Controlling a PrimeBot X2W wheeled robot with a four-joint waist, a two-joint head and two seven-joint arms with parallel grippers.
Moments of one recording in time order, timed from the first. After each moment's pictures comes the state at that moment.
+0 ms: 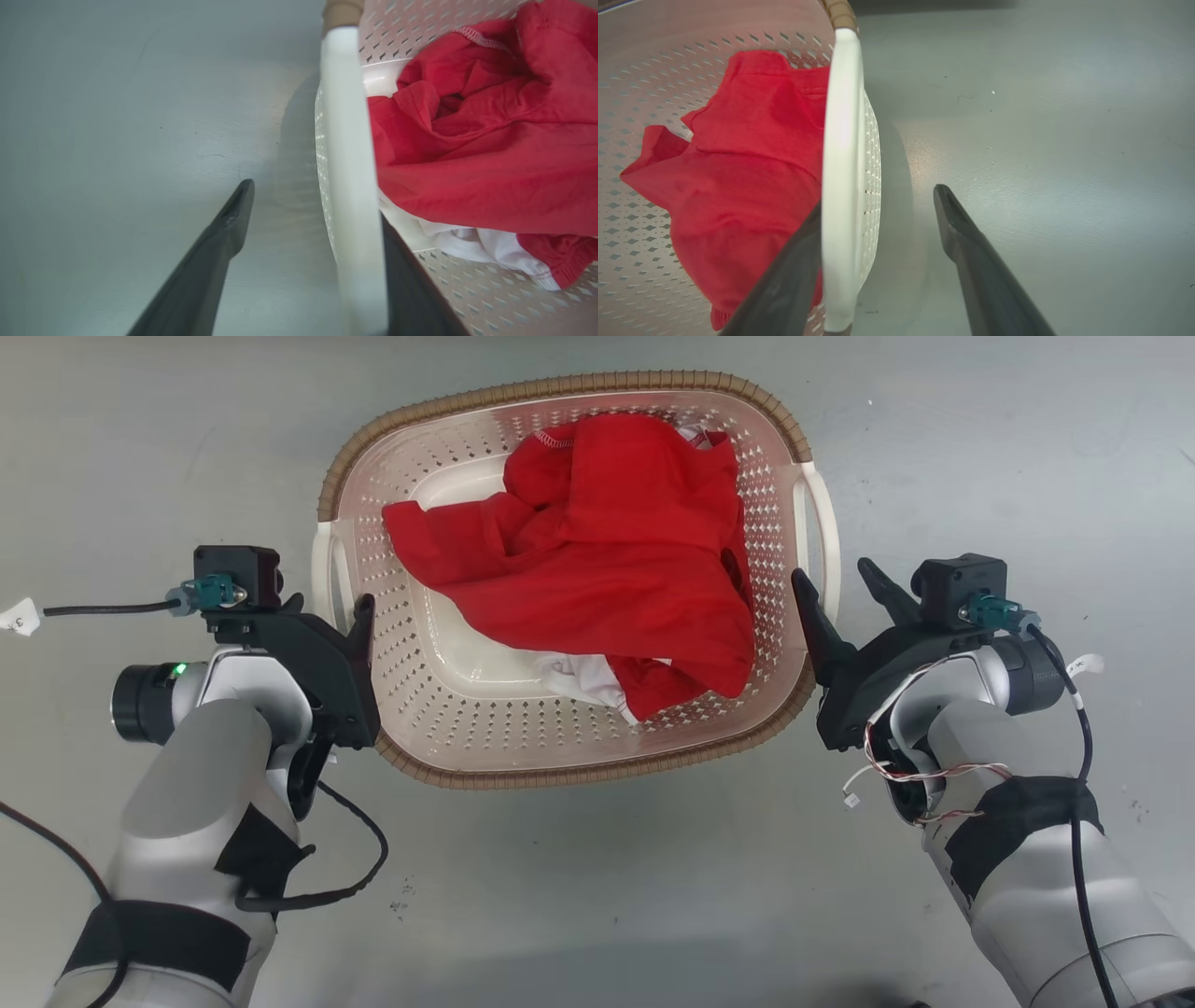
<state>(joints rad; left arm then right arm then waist) -0.98 0.11 -0.26 1.11 -0.43 -0.09 0.07 -0.96 -0.07 0.44 1.01 0.40 0.07 -0.13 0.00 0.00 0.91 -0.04</state>
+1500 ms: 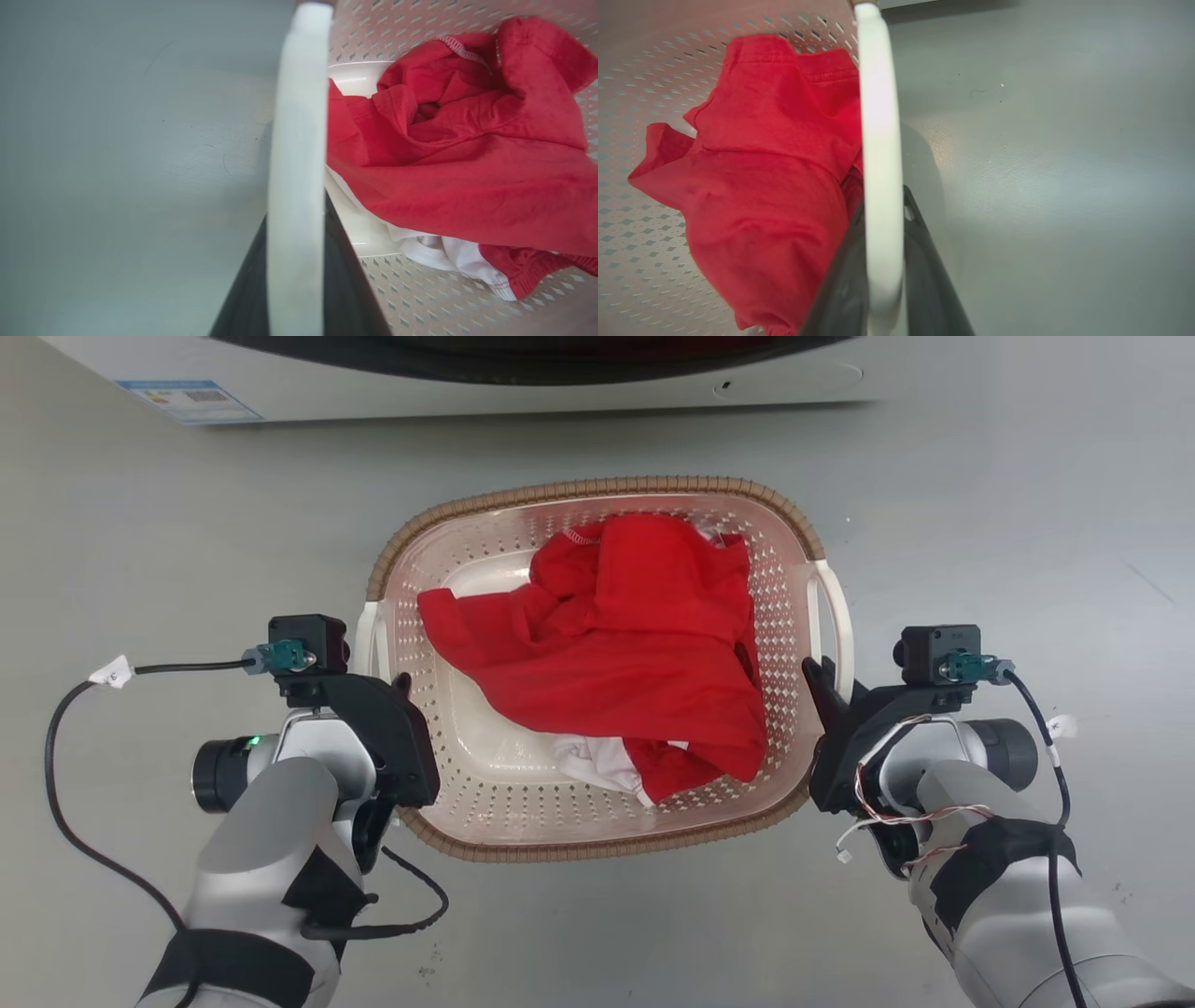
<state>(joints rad) -0.97 0.01 -0.25 1.27 -0.47 -0.08 0.05 -0.97 -0.03 0.43 1.25 0.48 0.12 -0.10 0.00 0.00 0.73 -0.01</state>
